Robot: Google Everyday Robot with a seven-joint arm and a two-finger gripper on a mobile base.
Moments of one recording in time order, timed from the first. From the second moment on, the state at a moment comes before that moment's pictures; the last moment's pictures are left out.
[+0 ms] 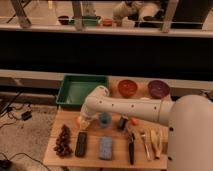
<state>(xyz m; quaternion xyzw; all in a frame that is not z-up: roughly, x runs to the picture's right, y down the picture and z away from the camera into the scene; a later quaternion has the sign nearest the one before) -0.134 0.177 0.837 -0.30 -0.20 0.04 0.93</state>
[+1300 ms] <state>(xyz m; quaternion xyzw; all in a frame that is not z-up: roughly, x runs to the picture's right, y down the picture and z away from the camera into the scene) -0.129 0.176 0.830 -0.29 -0.21 0.04 0.93</state>
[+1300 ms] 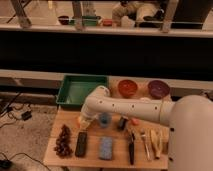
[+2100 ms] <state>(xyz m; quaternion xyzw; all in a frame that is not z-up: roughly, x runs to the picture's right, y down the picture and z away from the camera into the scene) -0.105 0.066 0.690 -0.23 -0.32 0.07 0.92</state>
